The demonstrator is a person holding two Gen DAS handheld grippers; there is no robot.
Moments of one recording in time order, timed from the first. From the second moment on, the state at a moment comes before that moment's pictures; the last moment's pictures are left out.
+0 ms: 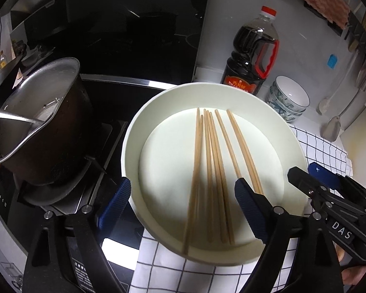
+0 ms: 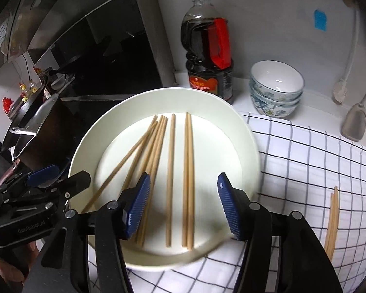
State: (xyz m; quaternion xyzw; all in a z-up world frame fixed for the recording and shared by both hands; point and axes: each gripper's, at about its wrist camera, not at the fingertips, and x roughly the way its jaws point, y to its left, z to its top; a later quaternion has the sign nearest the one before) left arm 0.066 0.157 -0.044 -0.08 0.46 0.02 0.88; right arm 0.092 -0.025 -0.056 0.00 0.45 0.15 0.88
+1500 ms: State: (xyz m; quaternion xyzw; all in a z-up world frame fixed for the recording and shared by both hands) left arm 0.008 -0.079 -0.073 0.00 0.49 -0.12 0.86; right arm -0.029 -0.285 -0.109 0.05 0.48 -0.02 0.88
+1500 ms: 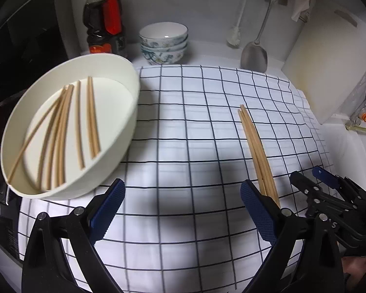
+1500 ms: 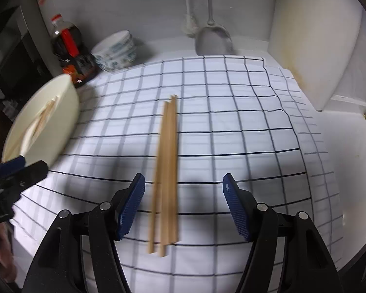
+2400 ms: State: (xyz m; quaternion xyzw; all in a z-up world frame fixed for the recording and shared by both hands) left arm 0.021 -0.126 -0.131 0.01 0.52 -0.11 0.85; right arm -0.011 -0.285 -0.160 -0.03 0.47 0.00 0.88
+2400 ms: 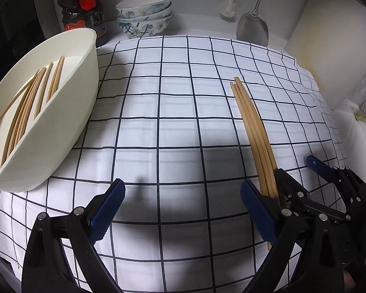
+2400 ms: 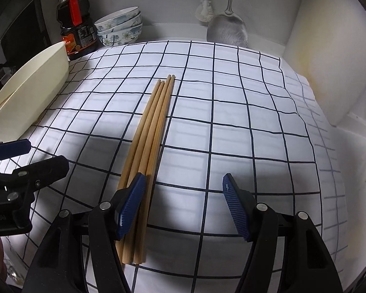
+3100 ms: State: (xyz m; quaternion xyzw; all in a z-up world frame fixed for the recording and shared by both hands) left arm 0.033 -0.173 -0.150 0.03 0.51 -0.14 0.85; right arm -0.006 -0.326 -0.163 0.00 0.46 -0.02 0.89
